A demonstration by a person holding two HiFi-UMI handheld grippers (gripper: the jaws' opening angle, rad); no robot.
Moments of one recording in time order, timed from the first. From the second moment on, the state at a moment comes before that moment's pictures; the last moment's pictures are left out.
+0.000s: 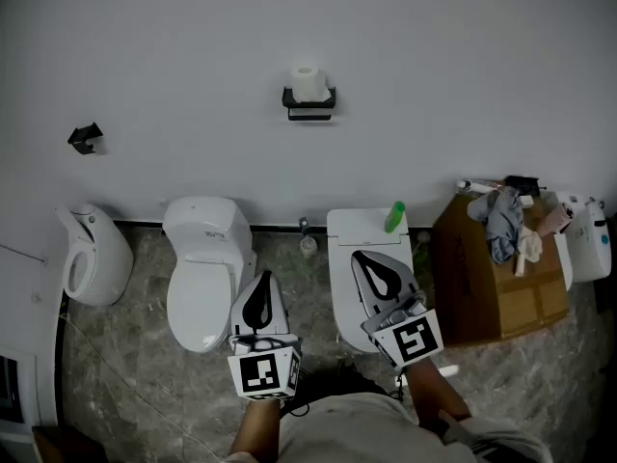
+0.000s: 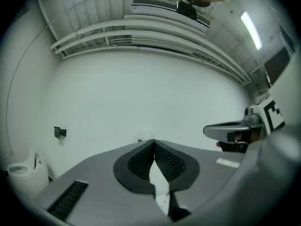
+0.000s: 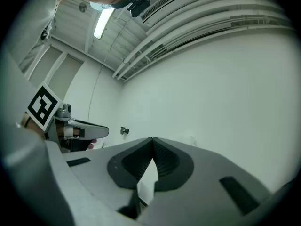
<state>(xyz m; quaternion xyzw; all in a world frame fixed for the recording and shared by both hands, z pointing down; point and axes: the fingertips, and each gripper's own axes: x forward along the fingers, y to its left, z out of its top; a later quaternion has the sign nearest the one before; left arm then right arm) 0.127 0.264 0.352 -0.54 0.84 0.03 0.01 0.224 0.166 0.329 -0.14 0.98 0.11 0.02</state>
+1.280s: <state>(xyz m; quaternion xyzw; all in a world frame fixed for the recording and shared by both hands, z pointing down) -0.041 0.234 0.403 -0.60 0.80 0.05 -0.05 0.065 0.121 0.363 -0.18 0.98 0.08 0.00</state>
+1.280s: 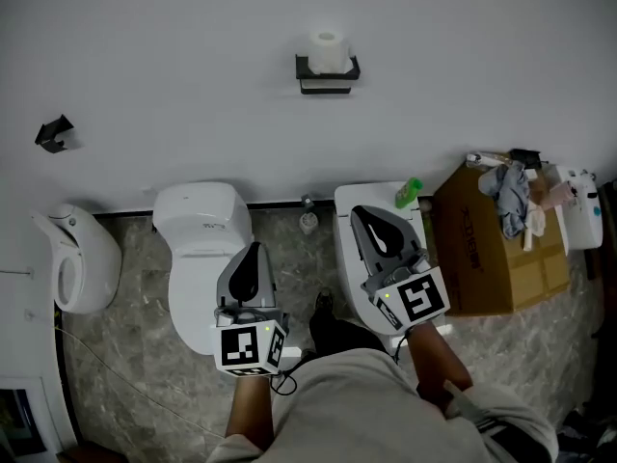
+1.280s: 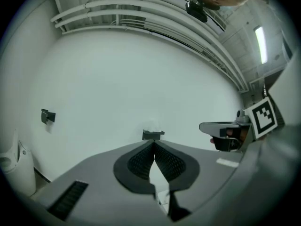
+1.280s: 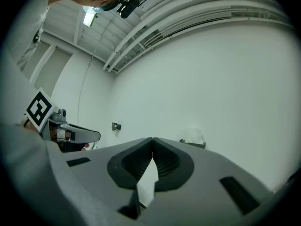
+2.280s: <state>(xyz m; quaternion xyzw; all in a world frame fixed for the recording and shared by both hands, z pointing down) -0.101 0.000 0.392 -0.68 0.74 0.00 -0.05 0.015 -0.072 0.374 -0.21 0.98 0.05 0.00</state>
